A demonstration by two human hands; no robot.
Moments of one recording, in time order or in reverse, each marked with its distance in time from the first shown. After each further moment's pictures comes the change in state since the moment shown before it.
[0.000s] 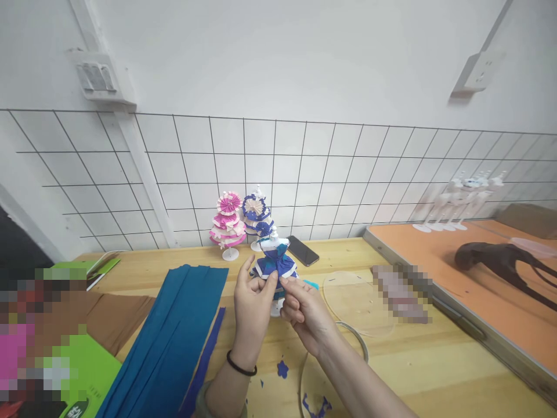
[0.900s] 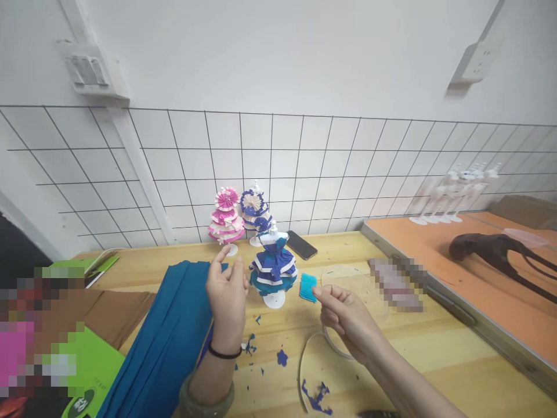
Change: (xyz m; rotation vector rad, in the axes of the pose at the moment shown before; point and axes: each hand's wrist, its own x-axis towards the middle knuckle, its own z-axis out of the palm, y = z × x) left_hand 0.011 0.011 -0.025 -0.092 0.190 0.100; right_hand -0.035 -0.026 -0.050 -0.370 0.124 -0.055
